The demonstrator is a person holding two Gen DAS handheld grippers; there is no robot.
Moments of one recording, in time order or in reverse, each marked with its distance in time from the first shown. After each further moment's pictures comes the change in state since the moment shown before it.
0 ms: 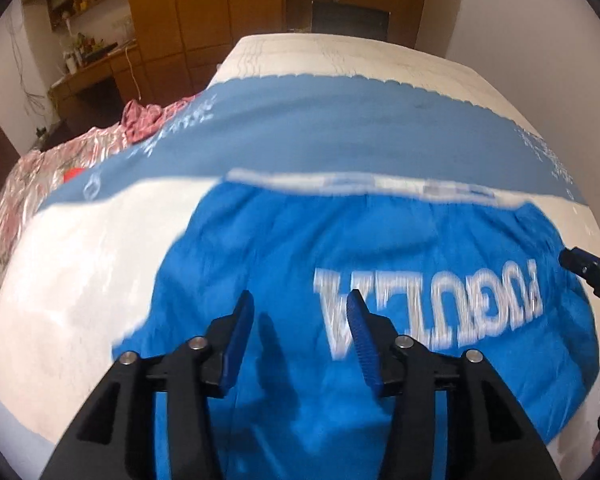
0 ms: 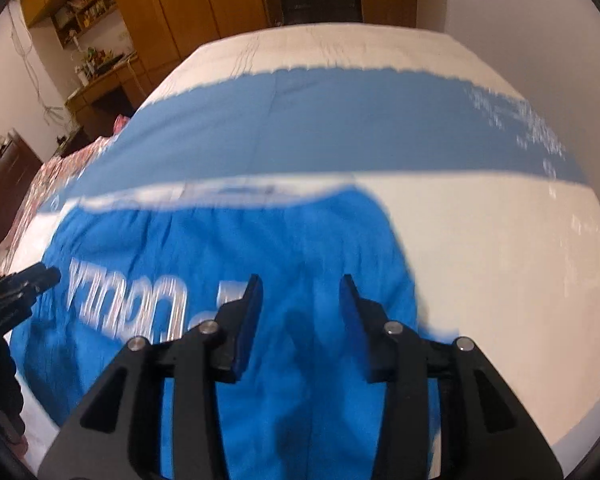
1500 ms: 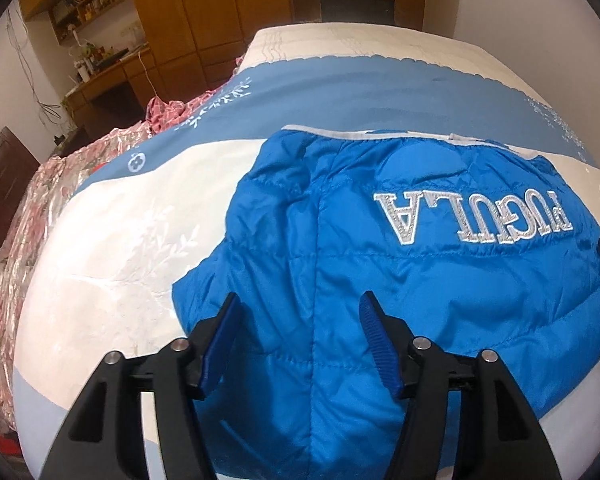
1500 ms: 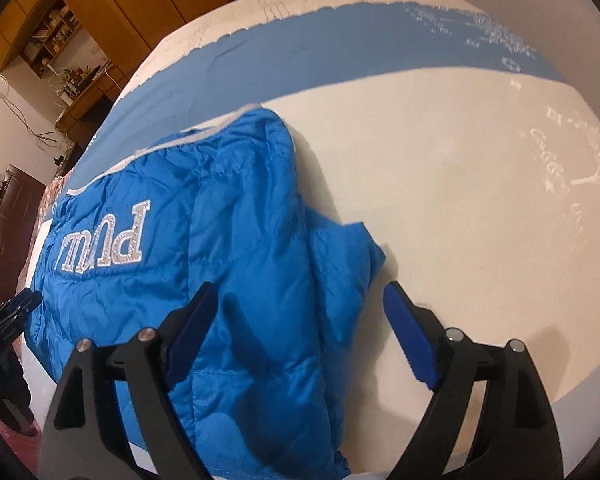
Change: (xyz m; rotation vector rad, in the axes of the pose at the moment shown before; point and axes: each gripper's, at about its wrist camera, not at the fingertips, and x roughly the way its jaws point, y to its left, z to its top) left arm -0.029 0.029 -0.061 0.057 0.028 0.104; right arm -0.012 -0.091 -0.070 0.171 0.154 0.083
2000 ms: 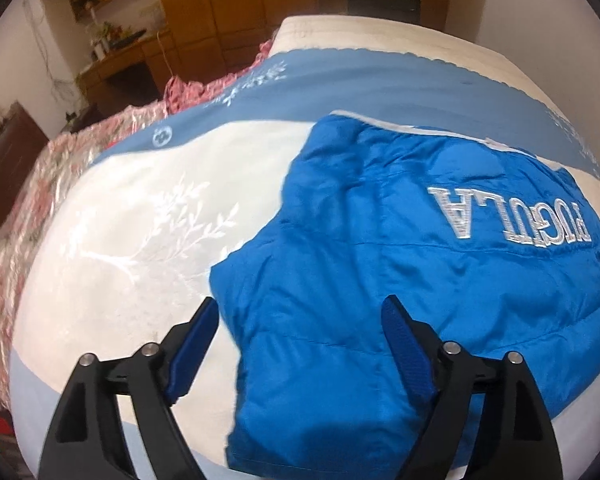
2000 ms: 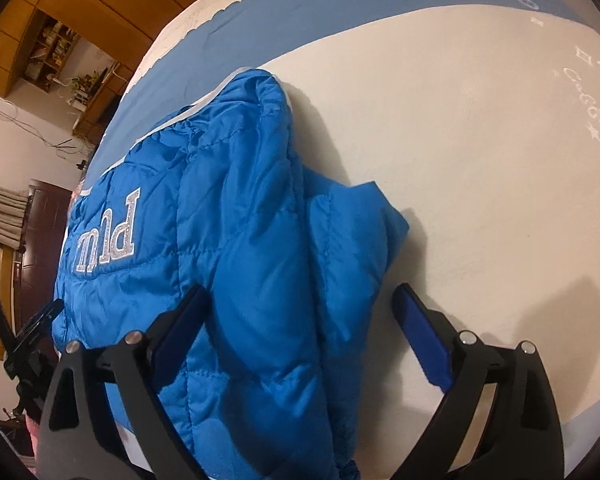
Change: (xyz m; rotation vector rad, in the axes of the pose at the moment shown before) left arm 0.010 0.043 -0.007 -0.087 0.042 -0.003; right arm 0.024 -0.019 -0.005 0.082 0.110 0.156
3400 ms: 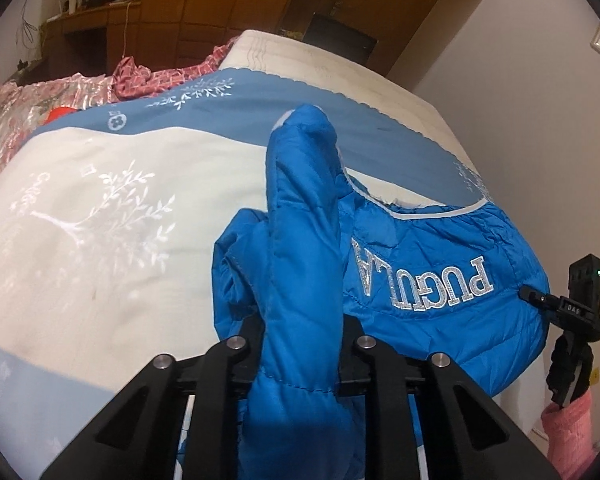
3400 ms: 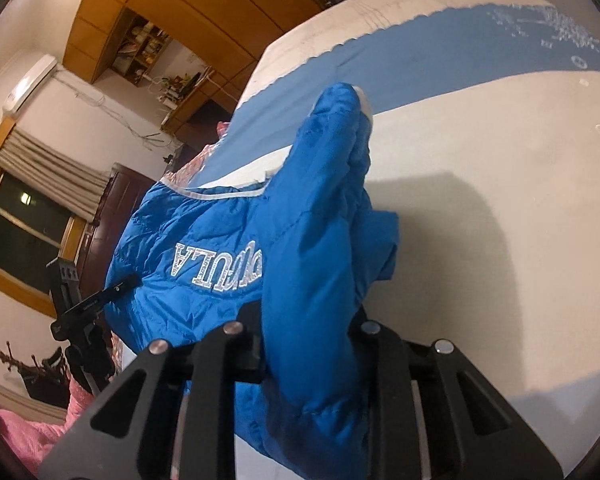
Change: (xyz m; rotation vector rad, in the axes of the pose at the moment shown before) left arm -0.088 0.026 -0.023 -0.120 -0.052 -0.396; right arm -0.113 0.059 -0.040 -0.149 -0.077 0.285
